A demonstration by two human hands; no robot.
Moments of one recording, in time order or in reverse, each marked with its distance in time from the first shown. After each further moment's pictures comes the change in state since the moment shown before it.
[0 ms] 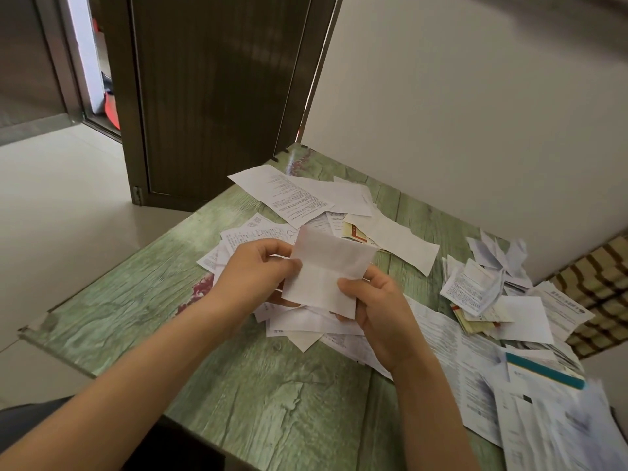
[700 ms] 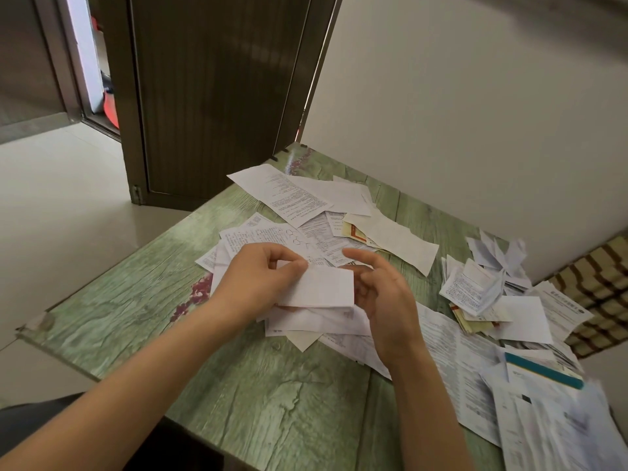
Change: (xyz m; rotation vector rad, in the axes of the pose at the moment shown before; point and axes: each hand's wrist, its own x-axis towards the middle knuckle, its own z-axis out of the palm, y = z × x) left_hand -0.001 -0.006 0.002 0.176 0.045 0.091; right_hand 0.002 -0.001 -0.001 -0.009 0.082 -0.138
